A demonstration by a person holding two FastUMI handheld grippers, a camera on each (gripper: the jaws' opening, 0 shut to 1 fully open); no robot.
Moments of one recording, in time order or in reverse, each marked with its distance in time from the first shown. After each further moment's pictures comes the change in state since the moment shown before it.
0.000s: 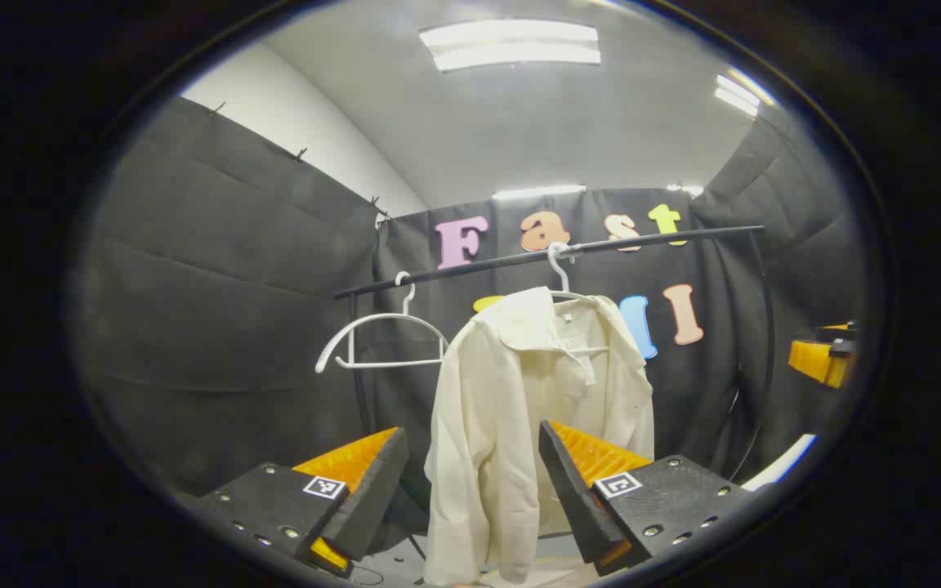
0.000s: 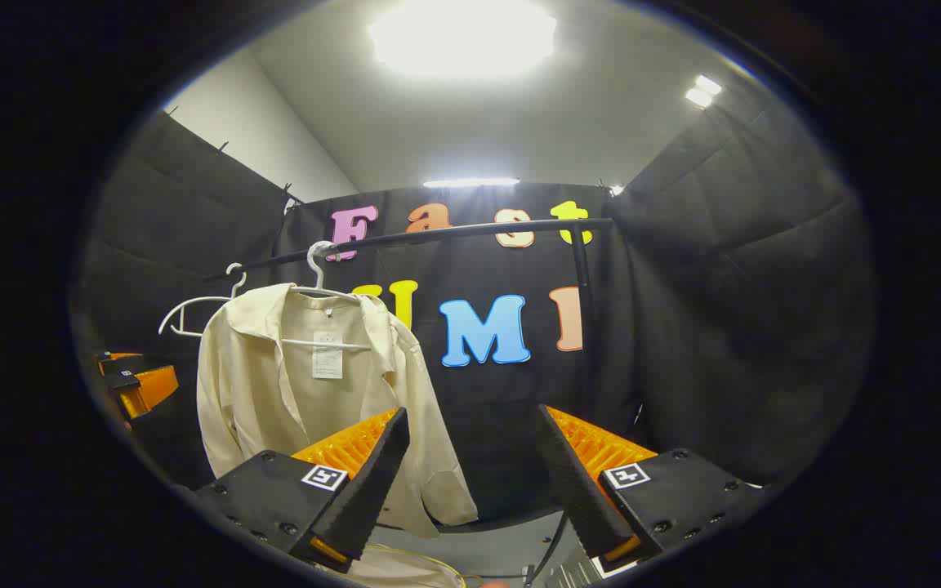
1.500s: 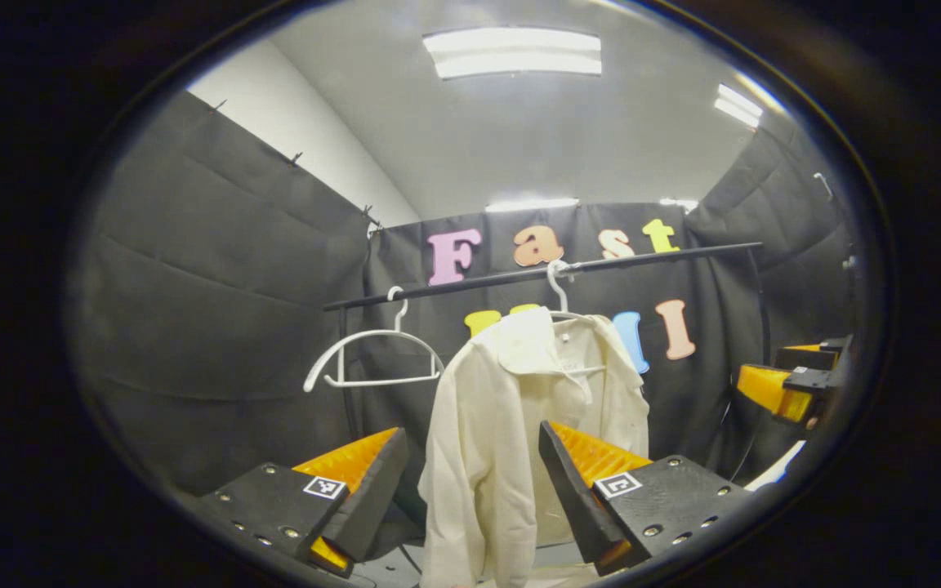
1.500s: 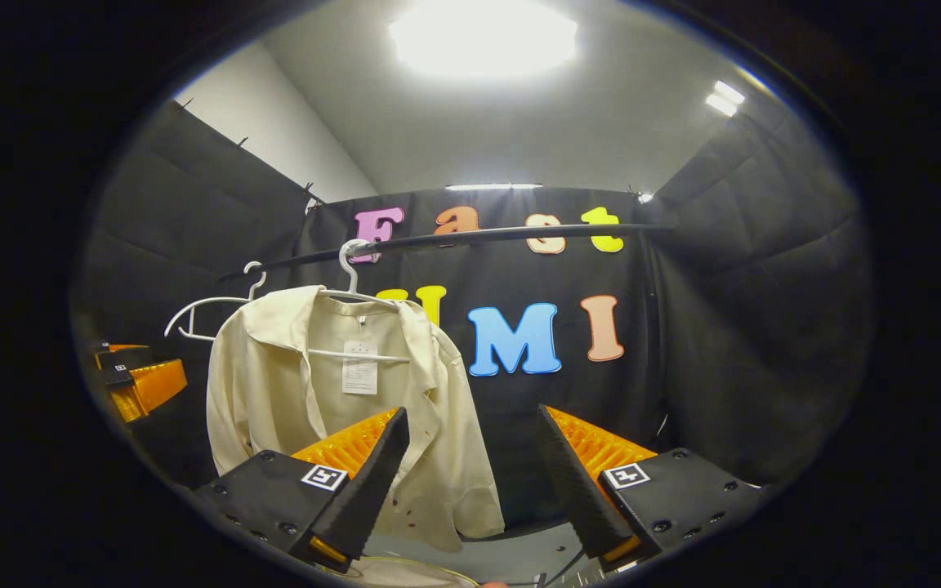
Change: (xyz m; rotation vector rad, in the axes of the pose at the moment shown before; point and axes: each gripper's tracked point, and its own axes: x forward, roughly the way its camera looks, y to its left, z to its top) left arm 0.027 -0.004 0.017 -0.023 -0.053 -0.038; right arm 0.054 0.066 0.006 -0.014 -0.035 0.085
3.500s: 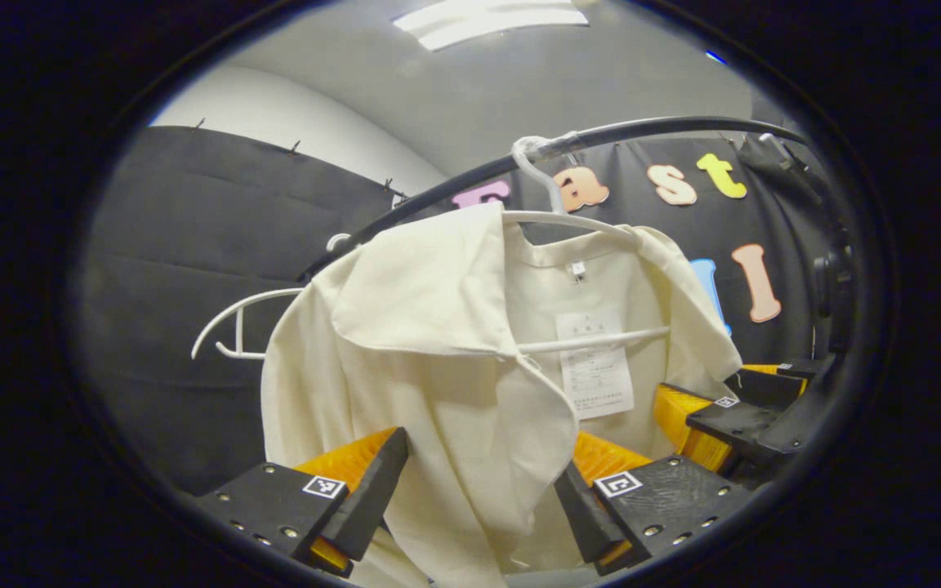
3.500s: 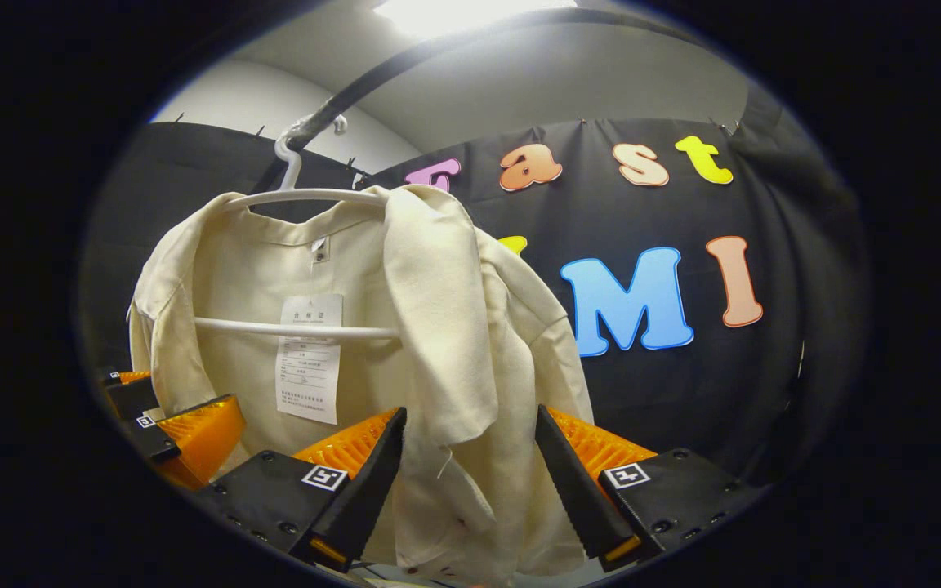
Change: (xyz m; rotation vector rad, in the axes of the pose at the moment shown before) left arm 0.170 -0.072 -0.080 0.094 0.104 0.282; right arm 0.247 0.059 -0.083 0.073 0.104 0.323
